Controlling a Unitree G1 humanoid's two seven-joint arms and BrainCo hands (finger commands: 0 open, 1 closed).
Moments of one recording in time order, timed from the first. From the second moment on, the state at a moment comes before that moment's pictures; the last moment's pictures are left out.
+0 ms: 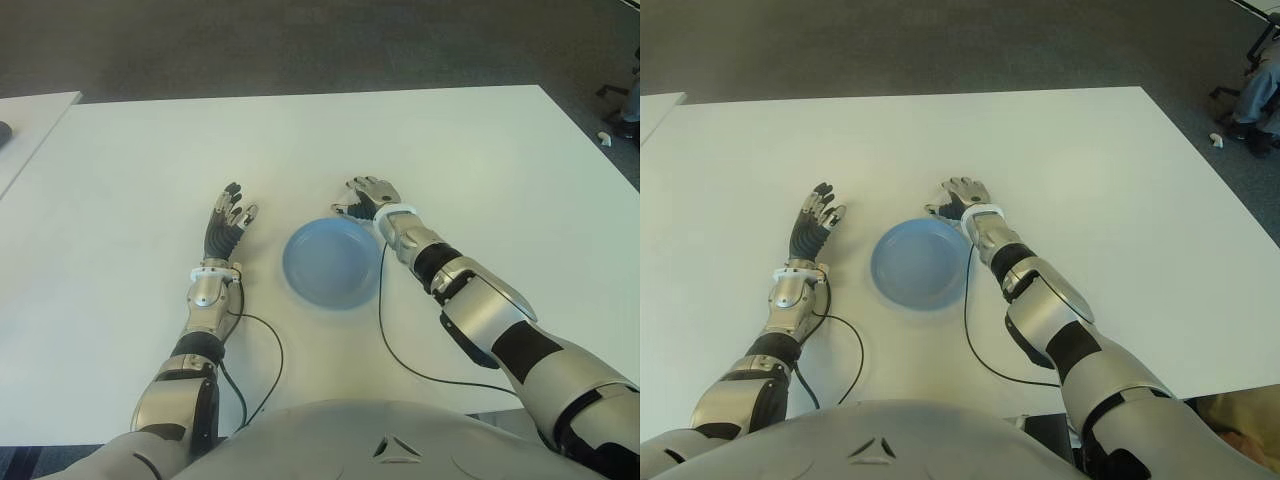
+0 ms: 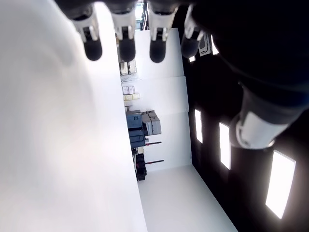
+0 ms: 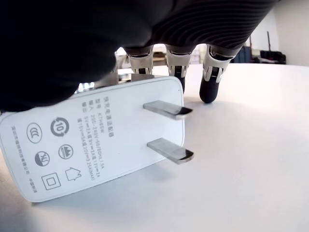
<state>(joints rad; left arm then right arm) -0.21 0.13 0.13 0.95 -0.02 -0.69 -0.05 -0.83 -0.11 0.70 1.21 -0.77 0.04 -0.16</state>
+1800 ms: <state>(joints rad) -0.21 0.13 0.13 0.95 -0.01 -0.69 -0.05 -0.81 -0.19 0.70 1.23 -0.77 -0.04 -0.24</state>
